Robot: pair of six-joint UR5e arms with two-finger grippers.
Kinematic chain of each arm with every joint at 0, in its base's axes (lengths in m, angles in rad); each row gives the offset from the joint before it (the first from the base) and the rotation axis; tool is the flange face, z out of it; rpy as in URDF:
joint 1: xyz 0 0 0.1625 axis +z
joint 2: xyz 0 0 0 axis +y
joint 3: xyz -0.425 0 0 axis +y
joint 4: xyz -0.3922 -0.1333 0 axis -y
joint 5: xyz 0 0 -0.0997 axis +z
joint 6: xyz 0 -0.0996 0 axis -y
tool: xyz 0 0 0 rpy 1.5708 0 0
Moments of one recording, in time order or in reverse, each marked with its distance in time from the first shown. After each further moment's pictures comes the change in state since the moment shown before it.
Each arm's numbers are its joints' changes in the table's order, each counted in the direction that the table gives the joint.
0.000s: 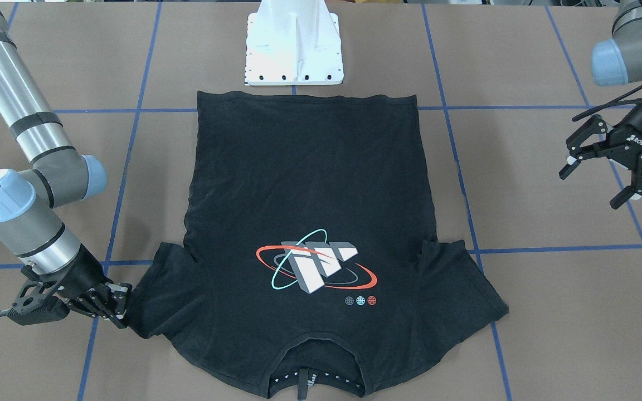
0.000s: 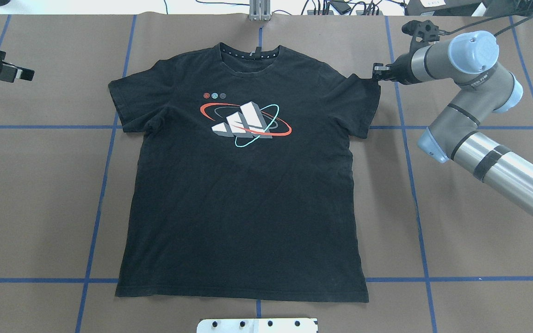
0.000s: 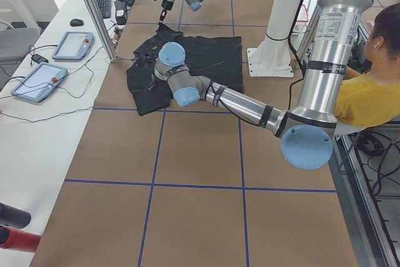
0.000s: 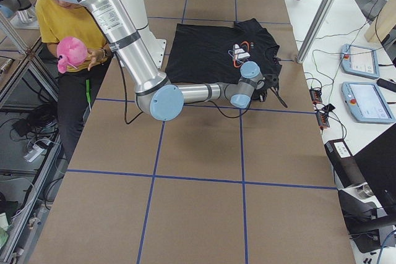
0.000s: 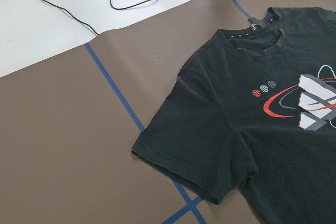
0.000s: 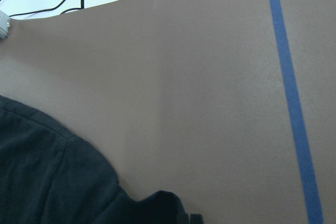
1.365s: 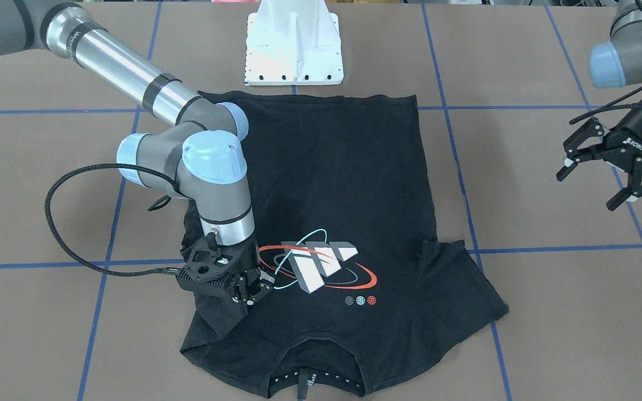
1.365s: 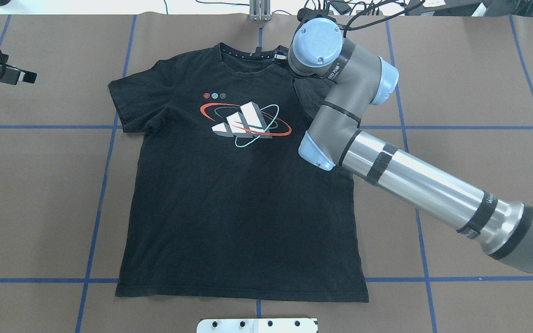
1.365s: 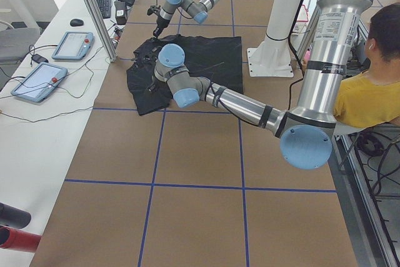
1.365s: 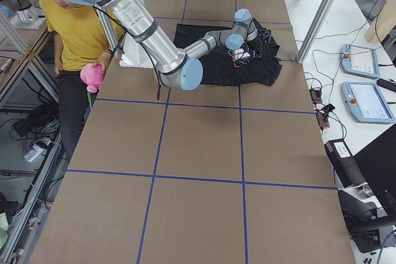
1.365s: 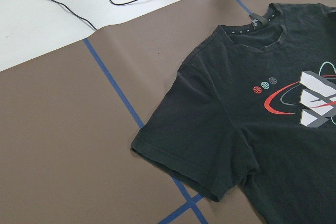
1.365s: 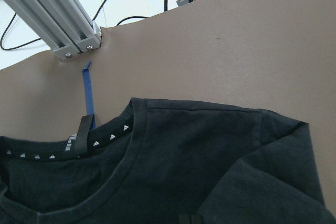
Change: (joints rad) left arm 0.008 0.001 -0.012 -0.002 0.000 0.000; right arm -0.205 -0.353 -0.030 -0.578 0.325 0.278
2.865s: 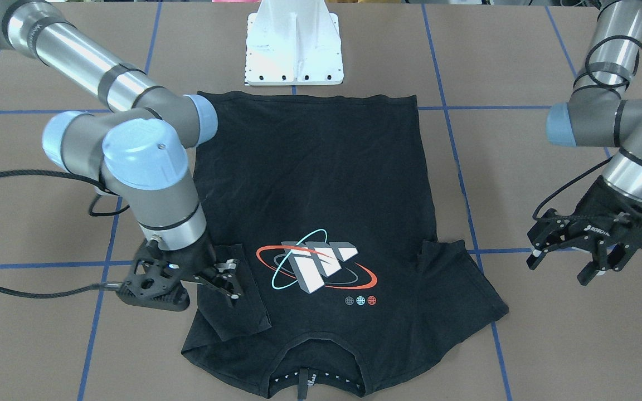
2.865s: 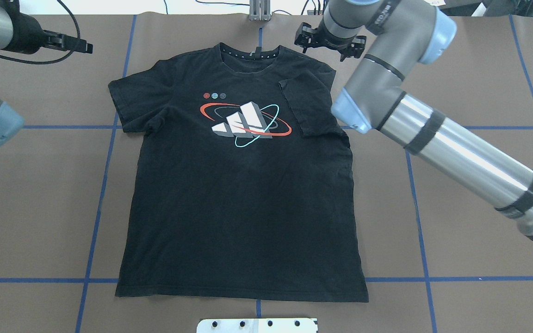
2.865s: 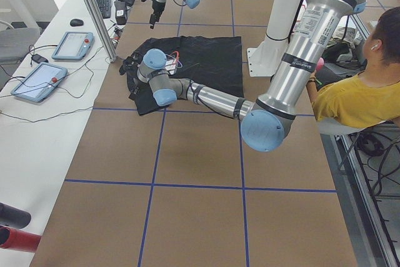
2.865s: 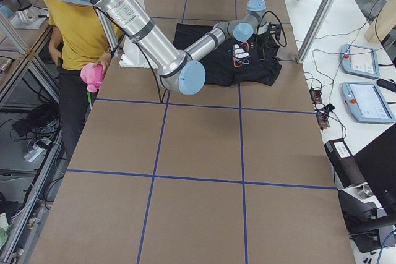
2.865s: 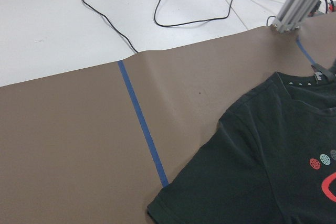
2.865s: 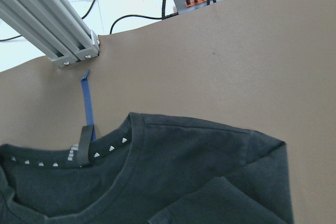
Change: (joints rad) left arm 0.143 0.252 -0.364 -0.154 -0.319 -0.362; right arm 0.164 0.153 -0.302 -0.247 -0.298 -0.282
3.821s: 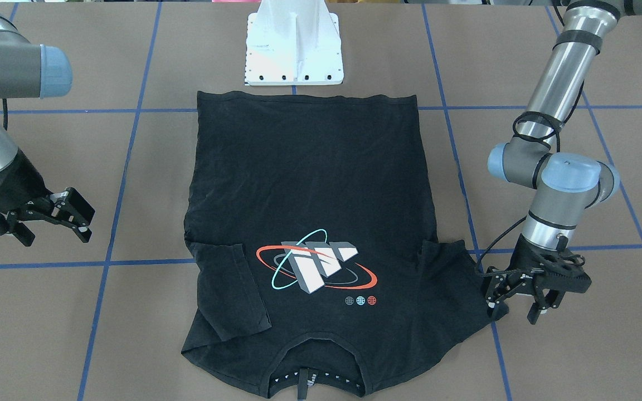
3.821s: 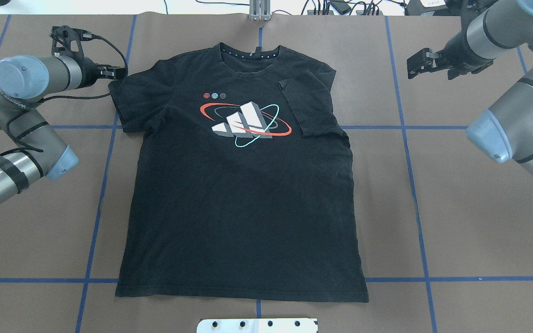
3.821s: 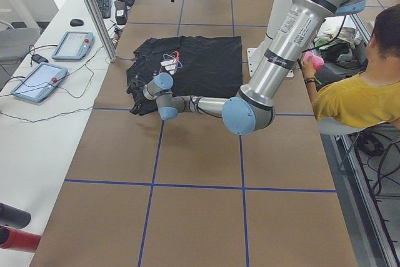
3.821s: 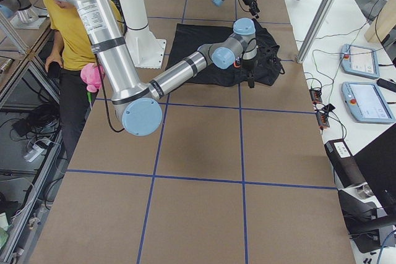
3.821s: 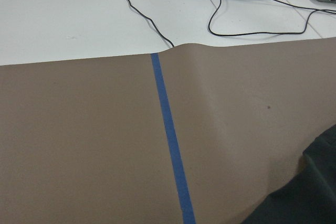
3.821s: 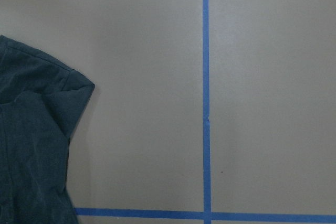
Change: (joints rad) left arm 0.182 0.112 -0.365 -0.263 -0.346 -0.105; right arm 0.147 0.404 -0.361 -0.025 -0.141 -0.293
